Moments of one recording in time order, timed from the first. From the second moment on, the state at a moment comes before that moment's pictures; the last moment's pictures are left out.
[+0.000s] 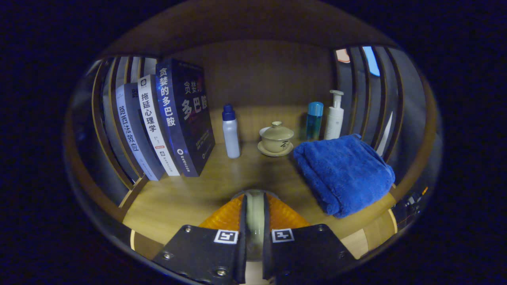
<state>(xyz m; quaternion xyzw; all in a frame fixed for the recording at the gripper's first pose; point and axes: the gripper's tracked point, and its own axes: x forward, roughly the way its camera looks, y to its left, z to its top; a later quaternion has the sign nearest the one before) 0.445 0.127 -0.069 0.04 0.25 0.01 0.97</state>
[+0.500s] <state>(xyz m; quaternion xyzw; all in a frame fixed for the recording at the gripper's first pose) 0.435 0.129 -0.049 0.02 0.21 0.03 0.98</state>
